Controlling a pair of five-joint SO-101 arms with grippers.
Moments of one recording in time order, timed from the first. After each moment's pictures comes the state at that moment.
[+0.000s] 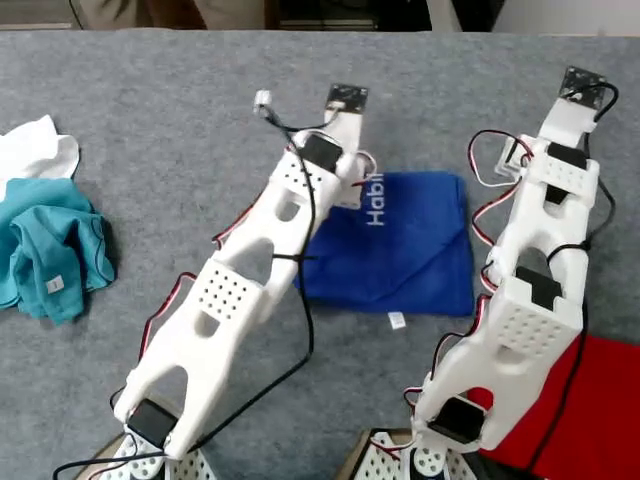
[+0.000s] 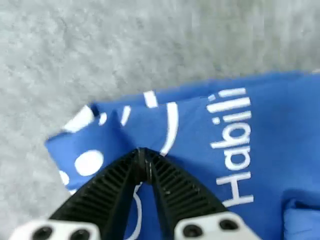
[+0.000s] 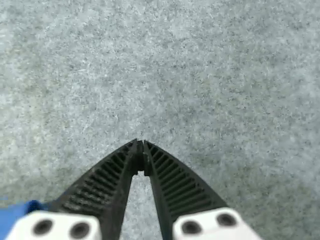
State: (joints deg) left arm 25.8 69.6 -75.3 80.9 8.3; right arm 22.2 31.6 -10.0 44.2 -7.8
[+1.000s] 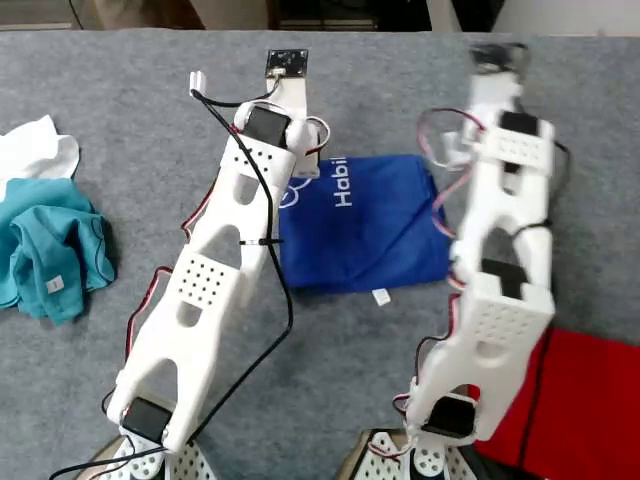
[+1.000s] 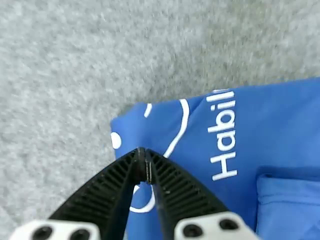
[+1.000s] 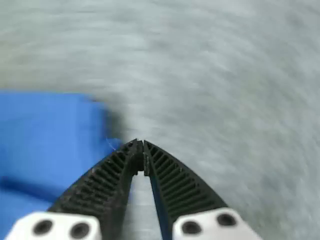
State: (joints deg) left arm 17.8 69.5 -93.3 96.5 10.1; right arm 6.8 31.5 -21.1 64.1 12.6
